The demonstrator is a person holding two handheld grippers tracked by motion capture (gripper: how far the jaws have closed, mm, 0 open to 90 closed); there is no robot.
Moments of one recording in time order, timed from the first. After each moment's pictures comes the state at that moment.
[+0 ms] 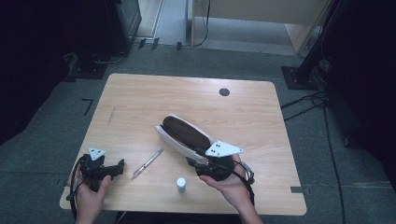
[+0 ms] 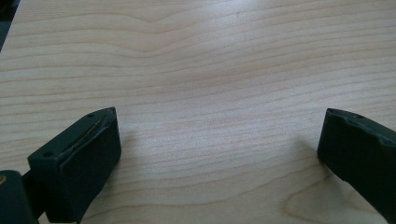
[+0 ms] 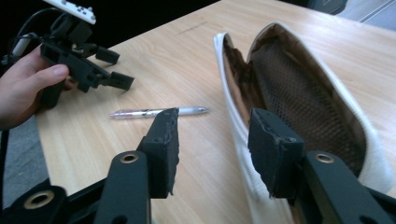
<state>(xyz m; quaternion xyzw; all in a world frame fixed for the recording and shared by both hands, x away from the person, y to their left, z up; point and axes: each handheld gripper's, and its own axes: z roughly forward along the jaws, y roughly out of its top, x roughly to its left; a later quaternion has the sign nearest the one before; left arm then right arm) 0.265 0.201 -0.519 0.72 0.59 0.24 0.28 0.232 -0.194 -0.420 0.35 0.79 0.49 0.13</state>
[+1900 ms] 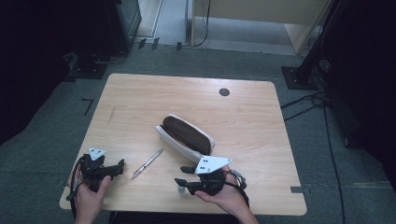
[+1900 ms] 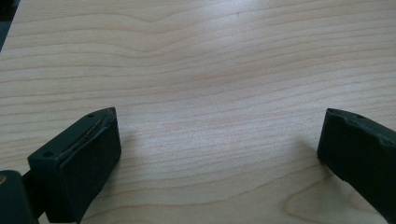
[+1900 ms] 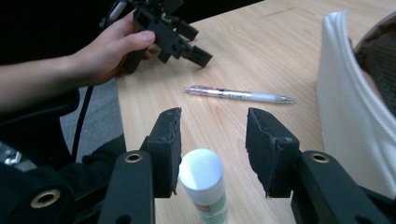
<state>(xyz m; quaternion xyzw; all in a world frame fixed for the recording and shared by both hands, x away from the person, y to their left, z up) 0.265 0.201 -0.519 0.72 0.59 0.24 0.28 0.210 -0.173 -0.437 0.23 0.83 0.50 0.04</state>
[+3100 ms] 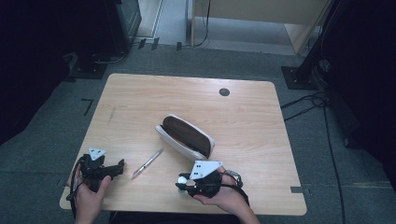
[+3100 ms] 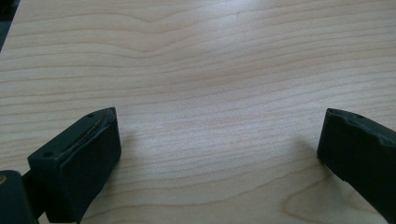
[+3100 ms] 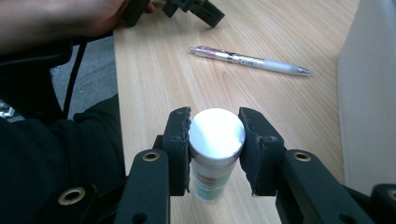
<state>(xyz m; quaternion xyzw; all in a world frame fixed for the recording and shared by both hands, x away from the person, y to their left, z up) 0.265 0.201 -0.519 0.72 0.59 0.24 0.28 0.211 -0.167 -0.455 0.19 0.87 0.45 0.04</state>
